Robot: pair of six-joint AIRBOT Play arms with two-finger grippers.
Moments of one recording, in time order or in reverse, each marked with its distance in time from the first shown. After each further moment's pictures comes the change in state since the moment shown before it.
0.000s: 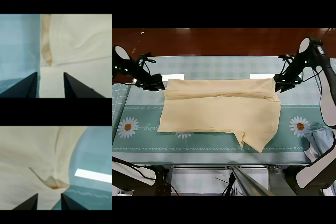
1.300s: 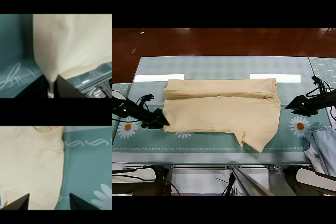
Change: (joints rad) left arm 0.190 0.224 -0.772 -0.211 0.075 0.151; right arm -0.404 0.560 -0.902 0.431 -0.334 -0.303
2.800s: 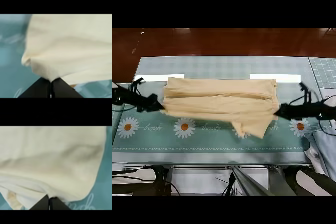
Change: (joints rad) left arm -0.009 0.042 0.212 -0.093 0.082 0.011; right arm 0.208 0.253 -0.279 0.120 -0.302 0.071
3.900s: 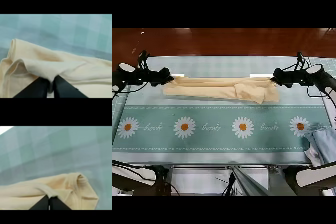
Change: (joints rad) left arm -0.187 -0.225 0.244 -0.216 0.479 -0.020; right arm 0.094 -0.600 0.583 0.085 -0.327 0.069
